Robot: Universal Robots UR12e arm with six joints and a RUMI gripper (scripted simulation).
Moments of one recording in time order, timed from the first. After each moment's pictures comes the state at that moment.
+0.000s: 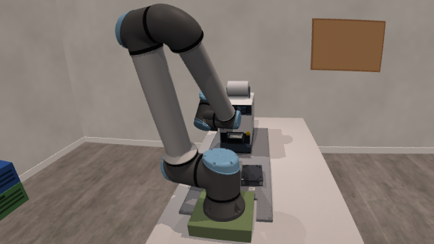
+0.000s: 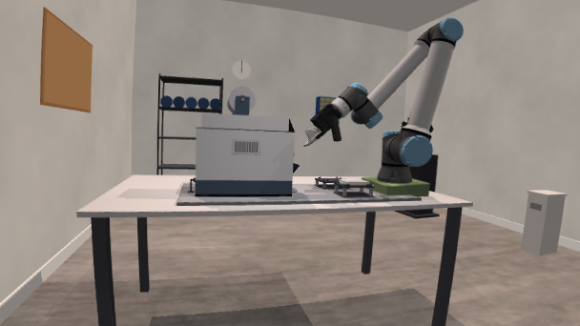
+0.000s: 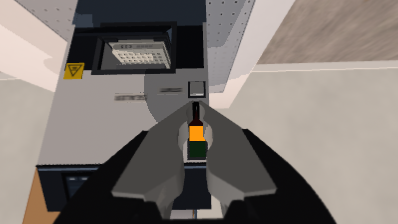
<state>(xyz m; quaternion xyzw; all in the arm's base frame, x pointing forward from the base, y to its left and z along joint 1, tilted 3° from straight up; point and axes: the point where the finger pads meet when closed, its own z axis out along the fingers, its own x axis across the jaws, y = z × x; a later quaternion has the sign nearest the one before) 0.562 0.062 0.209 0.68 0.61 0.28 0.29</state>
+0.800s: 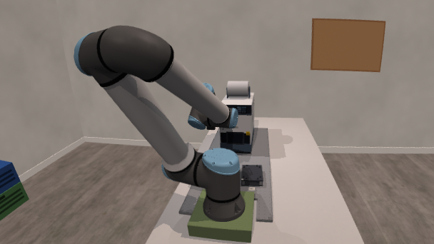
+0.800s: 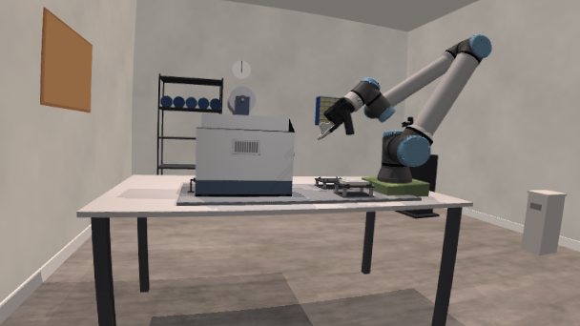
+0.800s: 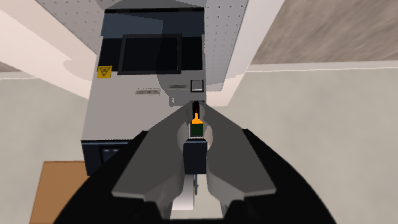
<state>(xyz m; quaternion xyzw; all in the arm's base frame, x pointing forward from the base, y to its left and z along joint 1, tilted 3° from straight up) 0.499 0.069 0.240 0.68 0.61 0.28 0.29</state>
